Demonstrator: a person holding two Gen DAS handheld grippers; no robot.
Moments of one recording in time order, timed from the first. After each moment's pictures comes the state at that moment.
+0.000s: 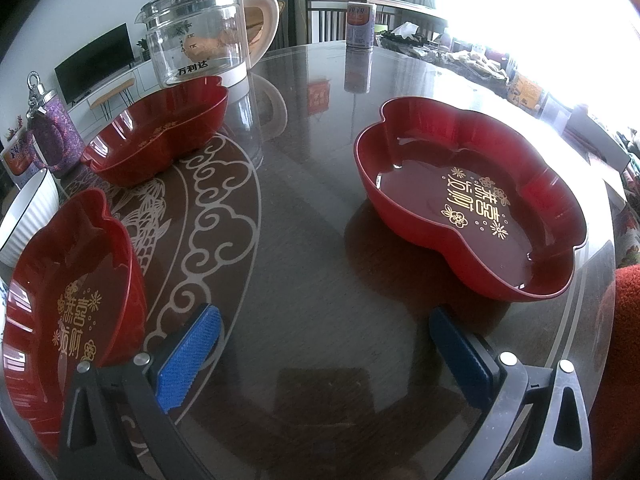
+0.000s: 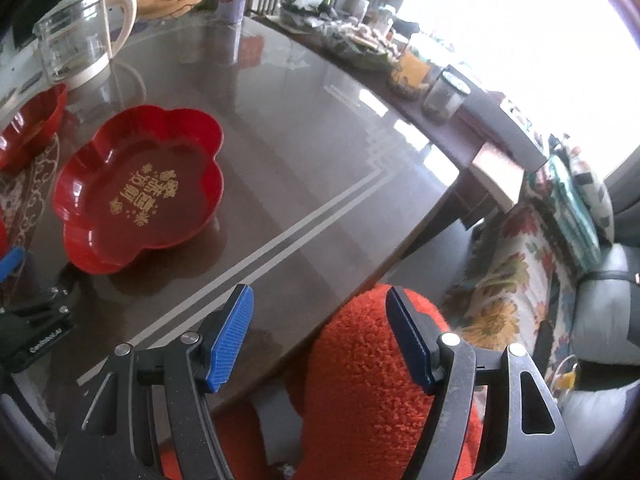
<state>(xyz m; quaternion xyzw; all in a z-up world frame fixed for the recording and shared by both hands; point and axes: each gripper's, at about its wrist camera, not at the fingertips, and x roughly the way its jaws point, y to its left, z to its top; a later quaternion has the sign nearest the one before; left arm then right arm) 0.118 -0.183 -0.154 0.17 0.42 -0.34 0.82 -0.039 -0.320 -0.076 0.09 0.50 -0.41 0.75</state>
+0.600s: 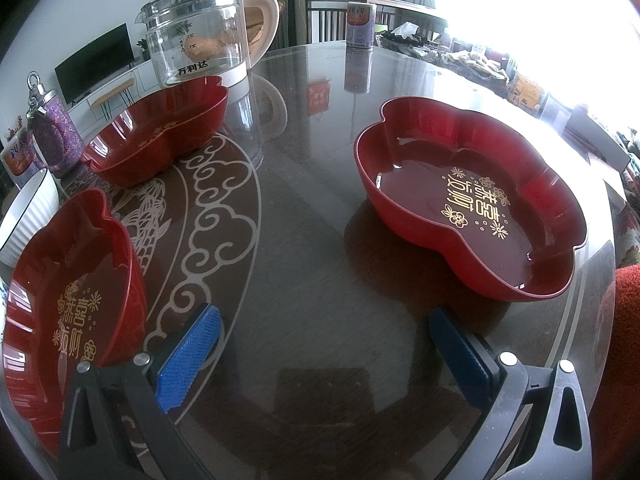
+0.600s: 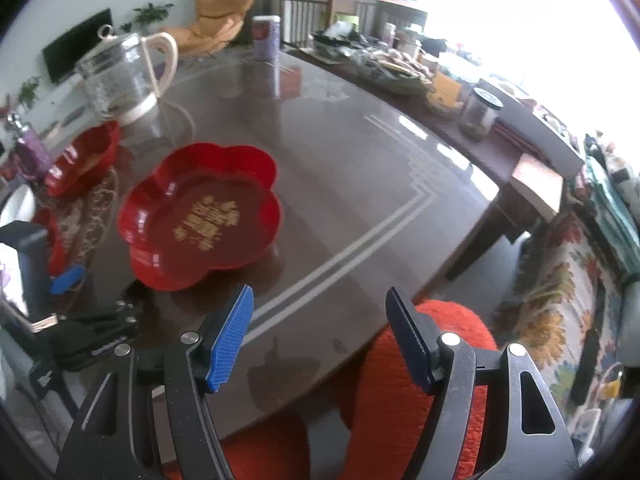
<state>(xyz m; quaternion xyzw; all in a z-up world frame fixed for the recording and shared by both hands) 0.118 -0.183 -0.154 0.17 0.42 -0.34 0.82 -0.043 -0.302 -0.059 0.14 0.43 -0.33 0.83</state>
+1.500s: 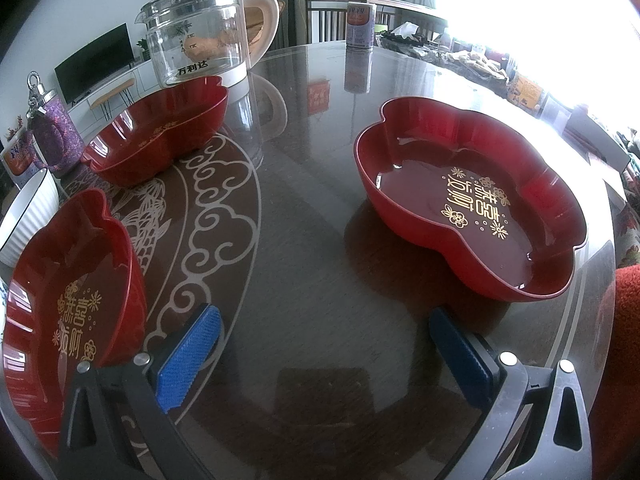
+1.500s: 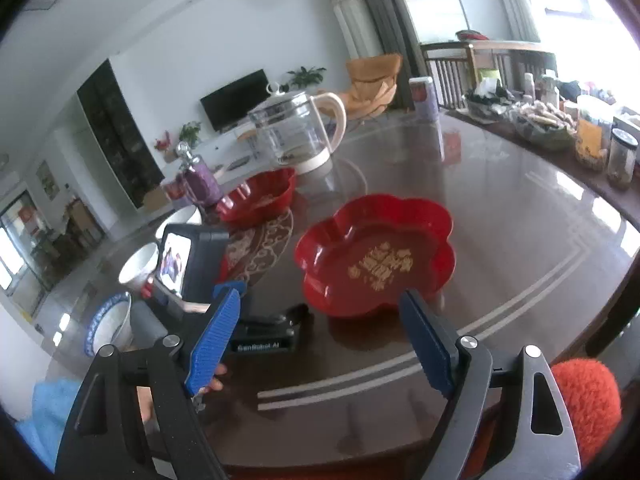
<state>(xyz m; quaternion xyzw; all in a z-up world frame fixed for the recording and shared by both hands) 0.118 -0.183 -0.154 0.17 0.42 -0.34 0.82 -0.064 -0.280 -0.066 0.17 0.27 -0.06 0.94</state>
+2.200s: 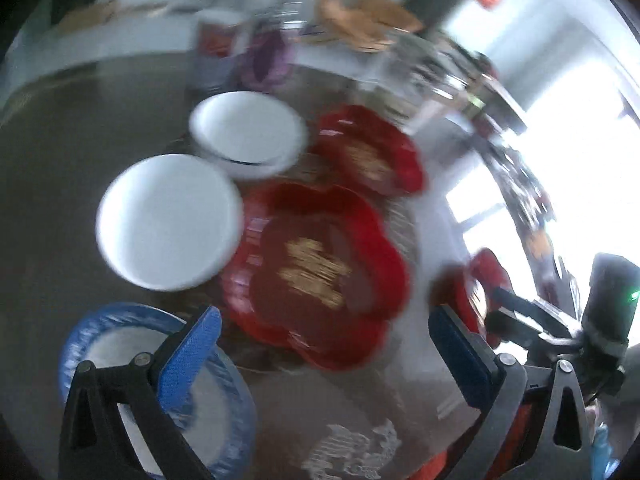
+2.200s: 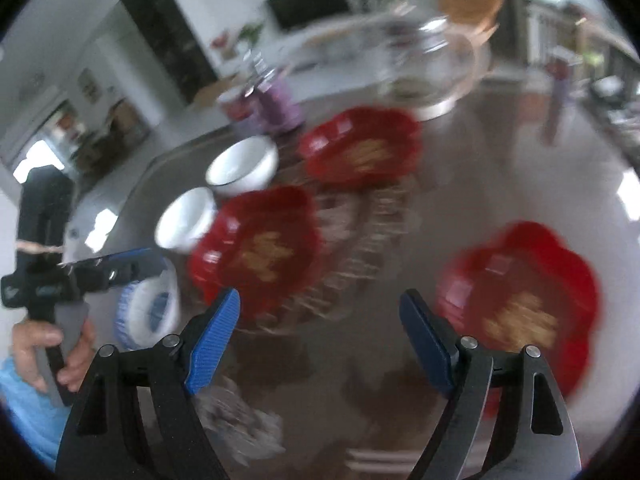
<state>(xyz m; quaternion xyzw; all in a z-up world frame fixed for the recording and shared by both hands) 0.215 0.058 -0.046 -0.12 0.55 -0.23 0.80 0.148 -0.197 -0.055 0.13 0.48 0.11 0.86</state>
